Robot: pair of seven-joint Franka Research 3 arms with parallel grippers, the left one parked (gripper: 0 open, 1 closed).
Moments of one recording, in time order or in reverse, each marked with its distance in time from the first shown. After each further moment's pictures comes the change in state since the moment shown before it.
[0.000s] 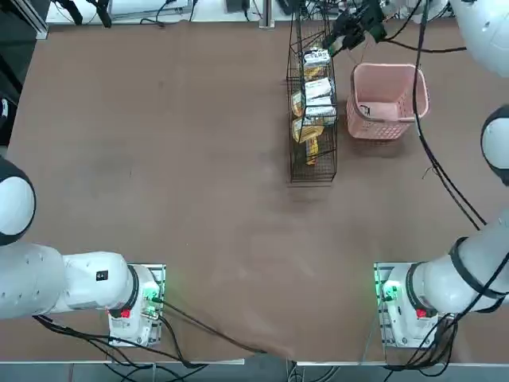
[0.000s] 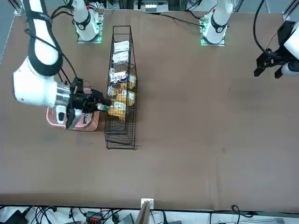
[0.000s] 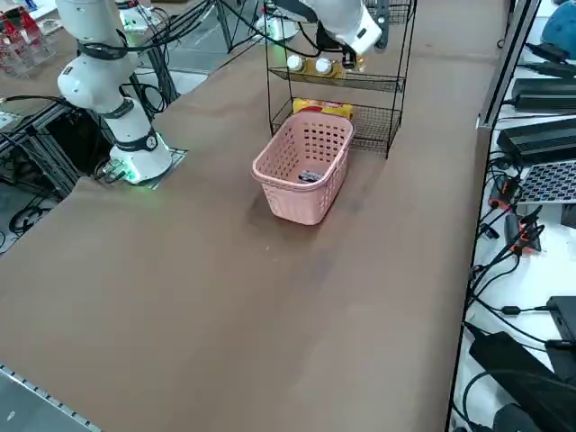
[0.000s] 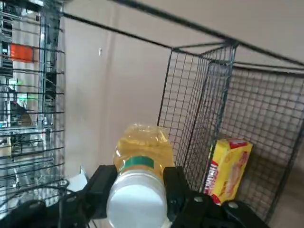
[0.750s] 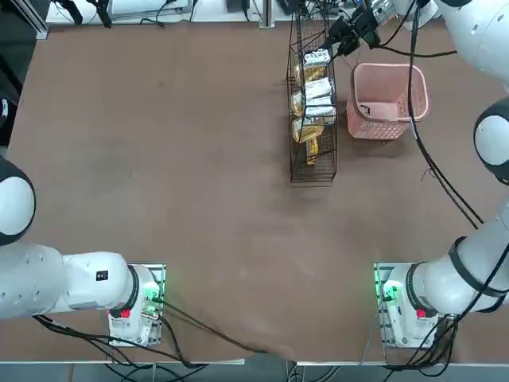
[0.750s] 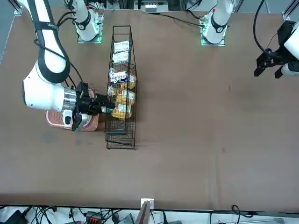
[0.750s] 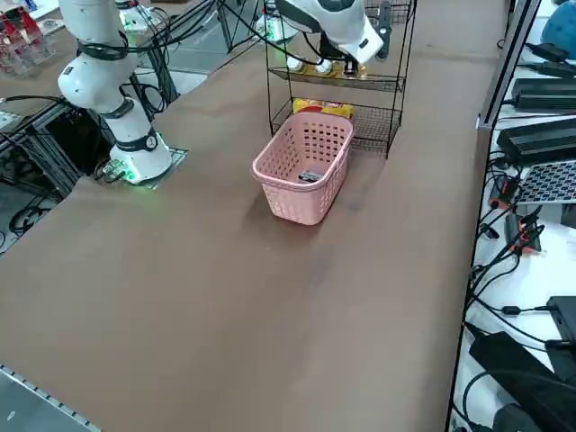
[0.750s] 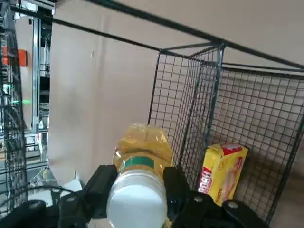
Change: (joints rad) arm 0.011 0.033 0.001 0.000 0.000 0.051 0.000
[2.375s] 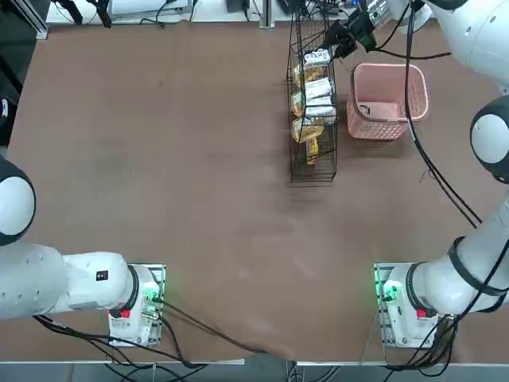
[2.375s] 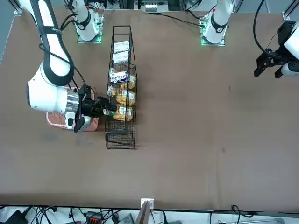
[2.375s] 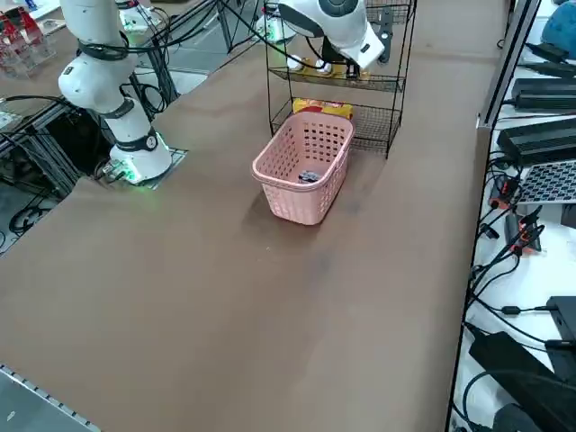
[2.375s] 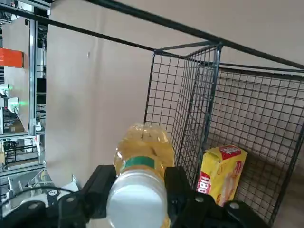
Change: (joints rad) arm 0.005 0.018 0.010 0.001 0.000 0.026 0.001
